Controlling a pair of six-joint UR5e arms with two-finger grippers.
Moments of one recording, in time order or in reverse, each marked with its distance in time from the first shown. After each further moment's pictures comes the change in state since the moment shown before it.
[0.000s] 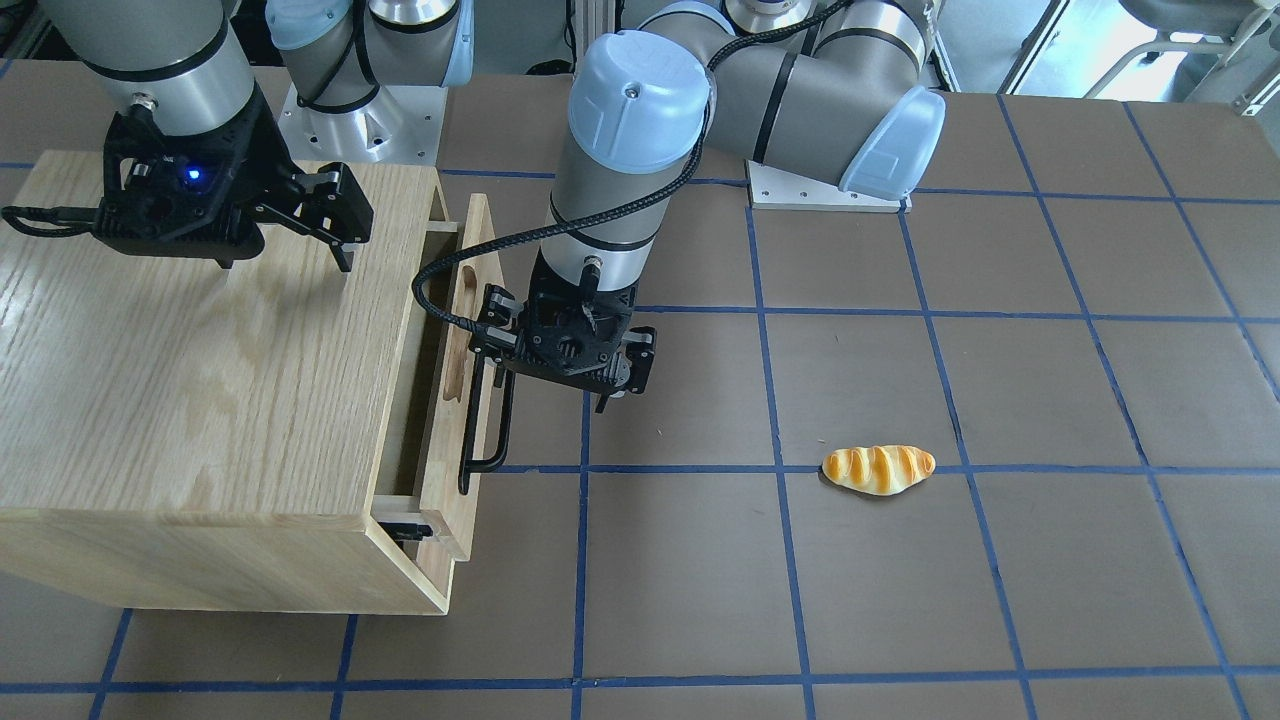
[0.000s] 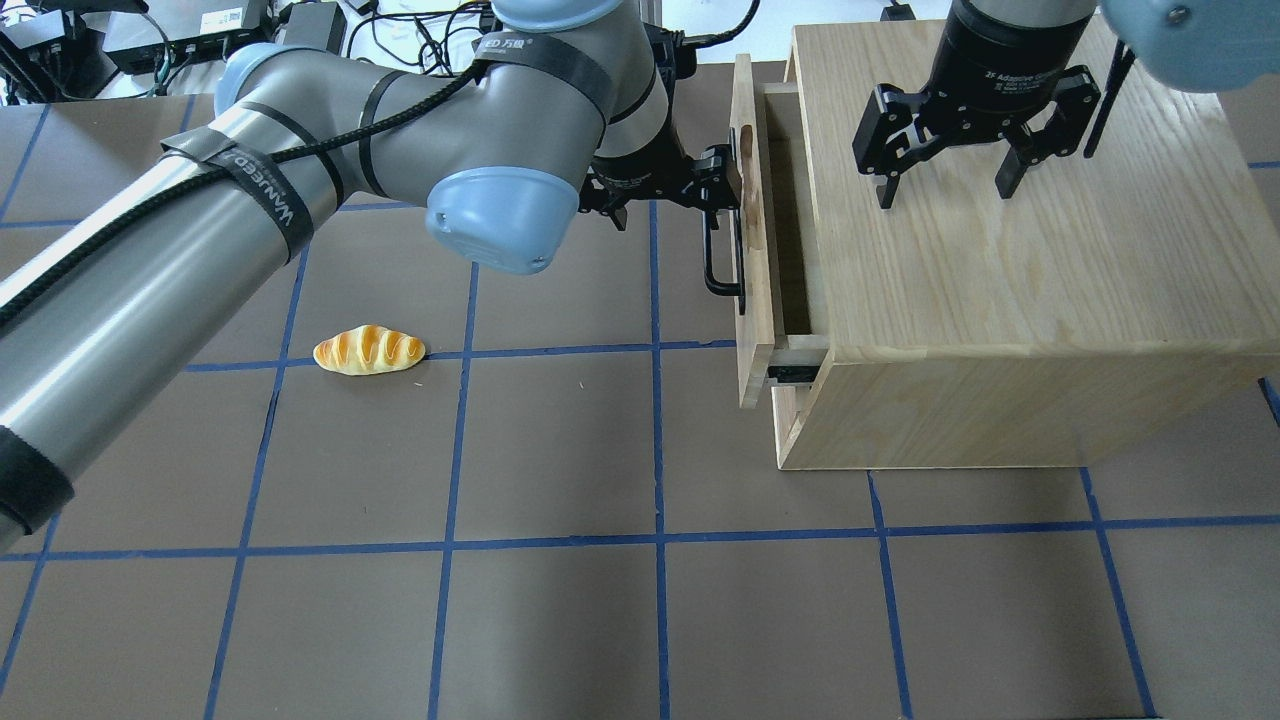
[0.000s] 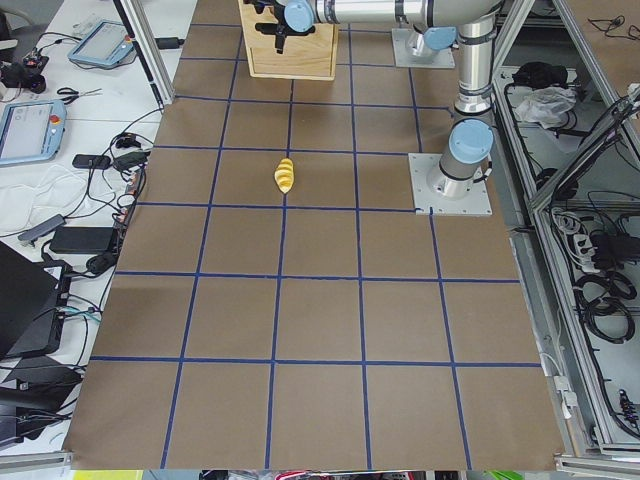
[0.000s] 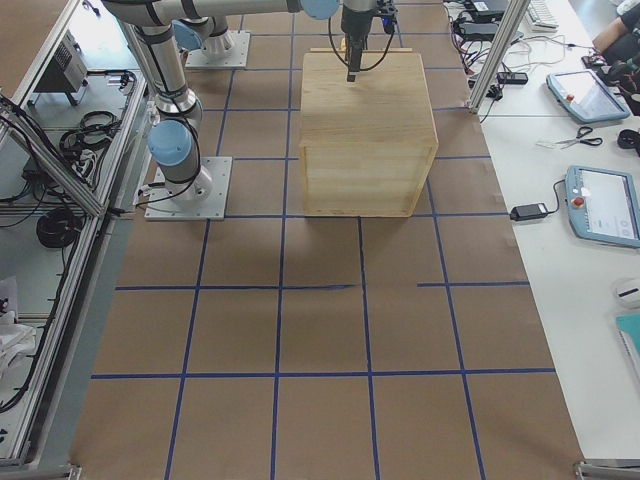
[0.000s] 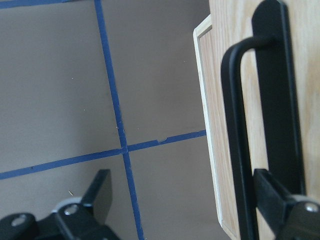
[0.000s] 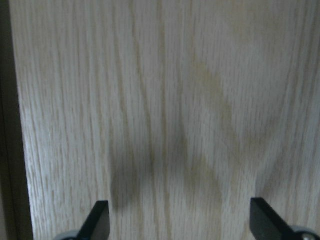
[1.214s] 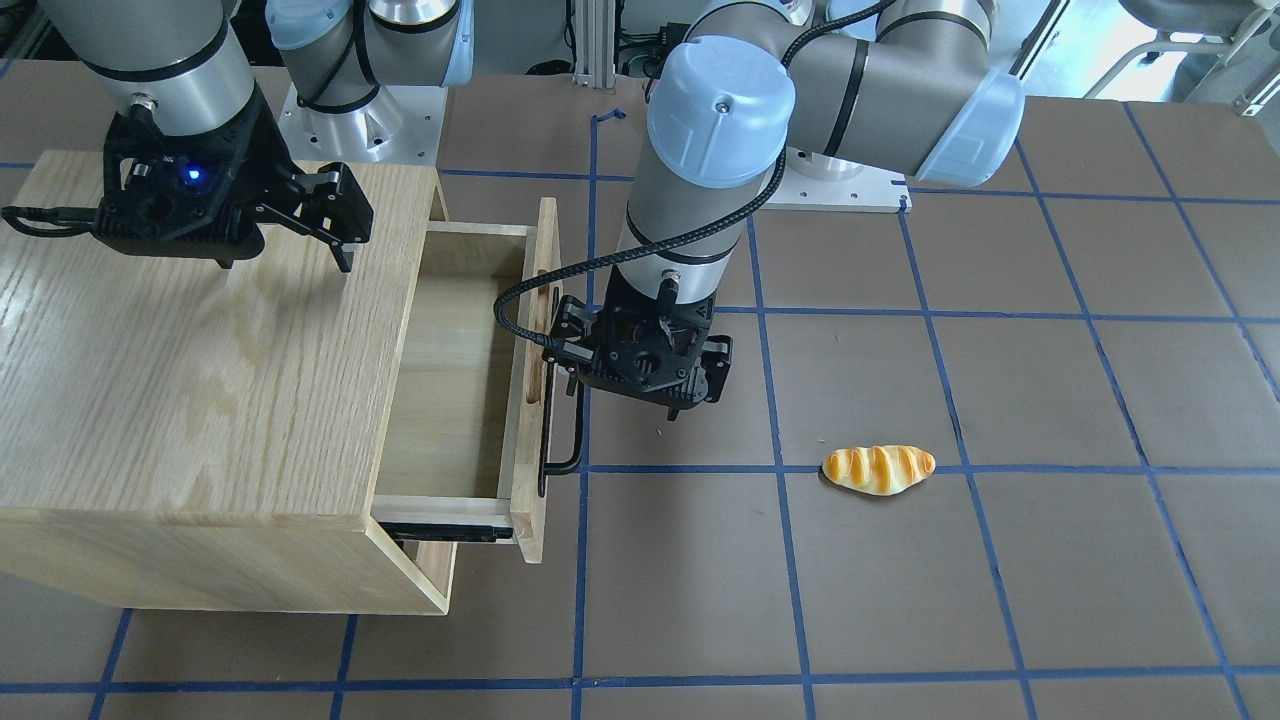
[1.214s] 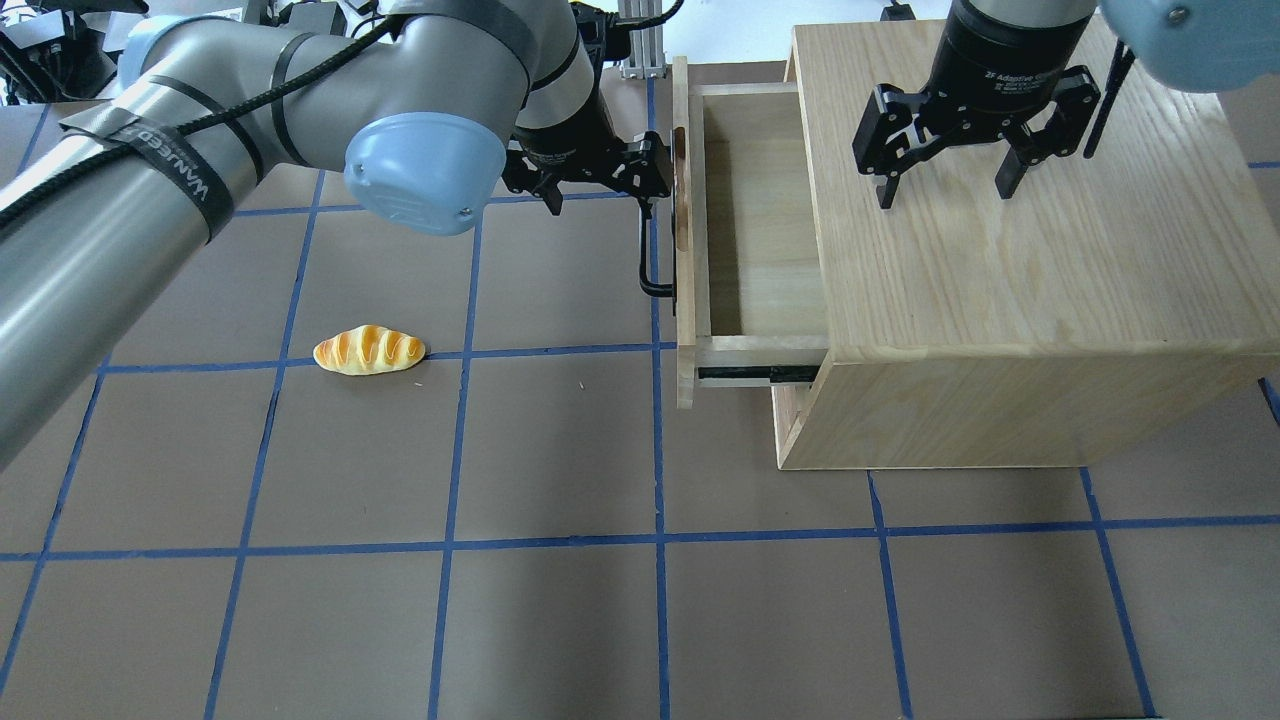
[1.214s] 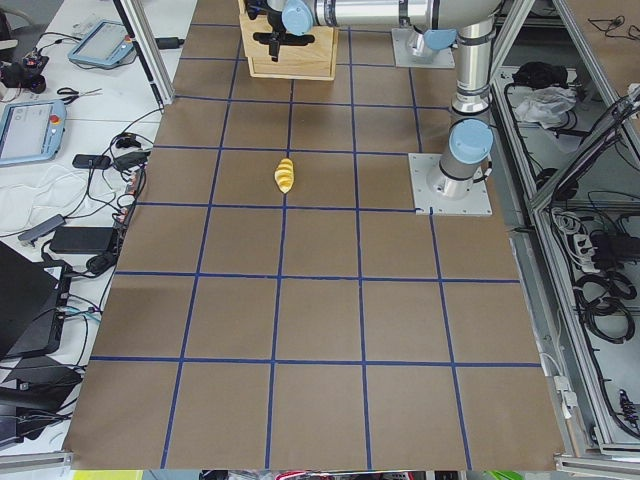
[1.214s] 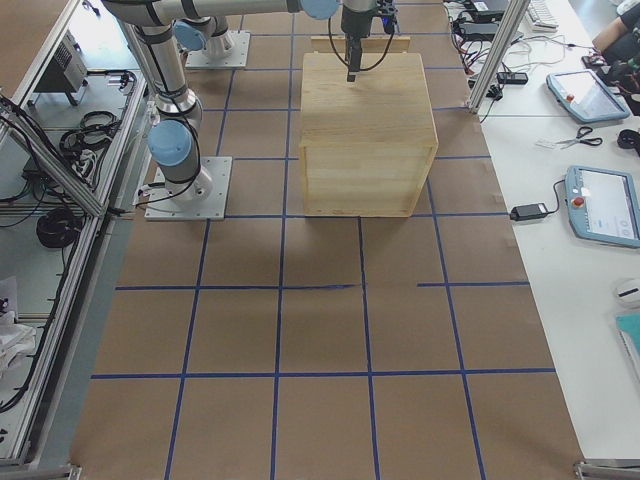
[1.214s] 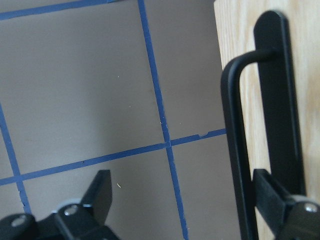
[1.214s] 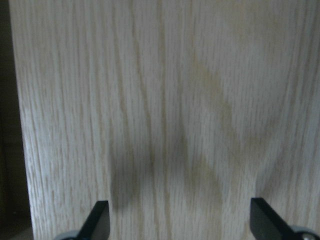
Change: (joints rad) left arm 0.088 0.034 0.018 -0.118 0.024 0.117; right arm 0.000 0.000 0.000 0.000 0.000 0.001
